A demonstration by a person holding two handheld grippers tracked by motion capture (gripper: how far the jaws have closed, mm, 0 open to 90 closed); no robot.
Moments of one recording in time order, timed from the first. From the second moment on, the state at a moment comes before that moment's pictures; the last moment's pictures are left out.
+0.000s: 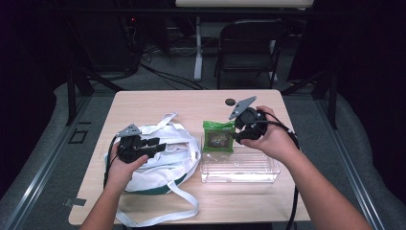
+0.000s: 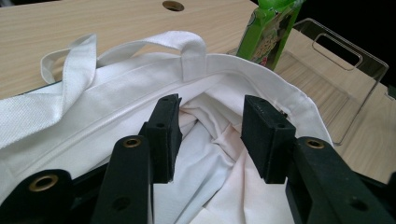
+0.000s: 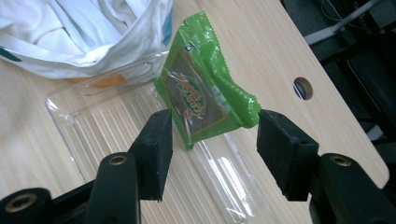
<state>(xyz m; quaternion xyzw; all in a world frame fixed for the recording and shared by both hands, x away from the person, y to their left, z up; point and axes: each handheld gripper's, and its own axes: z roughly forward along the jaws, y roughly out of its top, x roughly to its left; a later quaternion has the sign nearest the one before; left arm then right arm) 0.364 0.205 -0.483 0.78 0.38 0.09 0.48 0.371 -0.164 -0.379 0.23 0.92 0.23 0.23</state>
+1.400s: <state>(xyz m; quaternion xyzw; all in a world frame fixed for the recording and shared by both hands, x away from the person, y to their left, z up) 0.365 0.205 -0.487 0.78 0.39 0.09 0.48 0.297 -0.224 -0.490 0.34 0.84 0.35 0.24</state>
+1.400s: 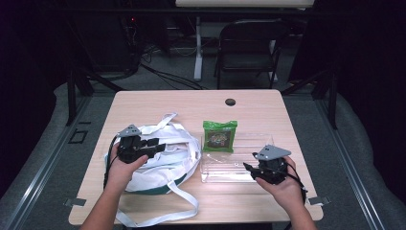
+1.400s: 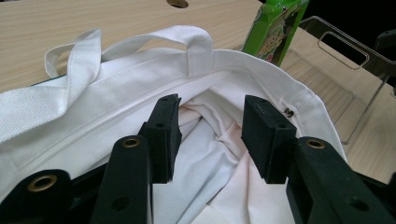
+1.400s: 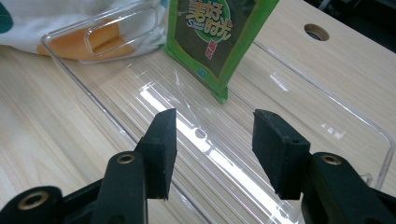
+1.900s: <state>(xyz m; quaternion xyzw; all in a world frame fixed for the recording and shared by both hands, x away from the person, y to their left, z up) 0.365 0.204 -0.489 0.78 0.39 0.09 0.47 0.283 -0.225 -0.507 0.35 0.81 0.40 0.25</state>
